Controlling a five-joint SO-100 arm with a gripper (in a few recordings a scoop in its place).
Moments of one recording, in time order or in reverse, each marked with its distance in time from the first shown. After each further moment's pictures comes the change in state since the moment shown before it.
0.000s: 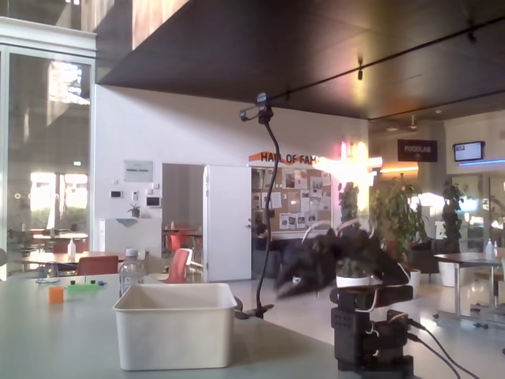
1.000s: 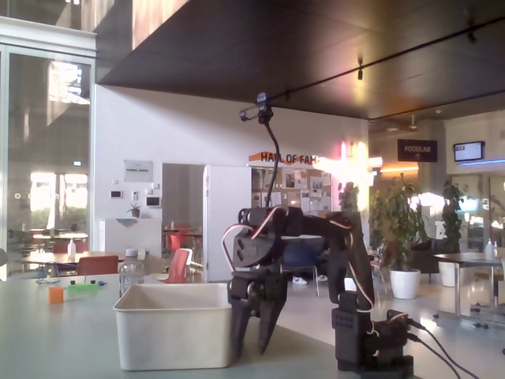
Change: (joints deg) arm -3.2 -101.9 -75.8 38.5 -0.3
